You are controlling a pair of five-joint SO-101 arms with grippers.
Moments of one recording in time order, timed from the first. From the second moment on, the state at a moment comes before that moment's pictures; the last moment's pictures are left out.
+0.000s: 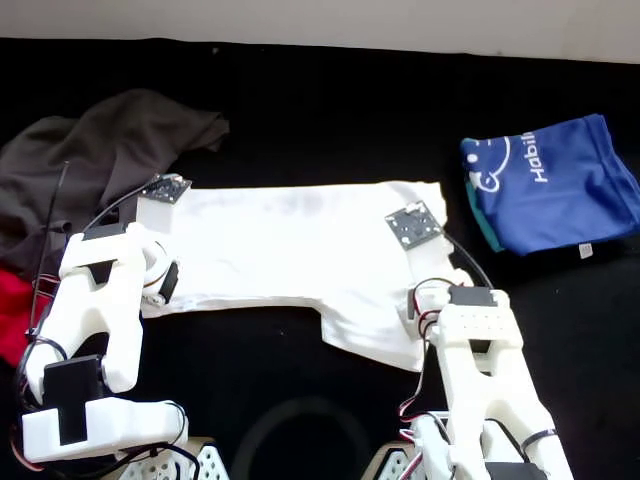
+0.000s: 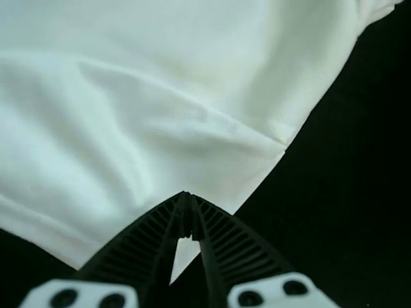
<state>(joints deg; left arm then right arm) -20.7 -2.6 43.5 49.5 -29.6 -5.2 -32.6 63.5 45.8 28.2</state>
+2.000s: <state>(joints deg) -20.7 -2.6 43.5 49.5 -29.6 -22.6 -27.3 63.5 52.3 26.9</state>
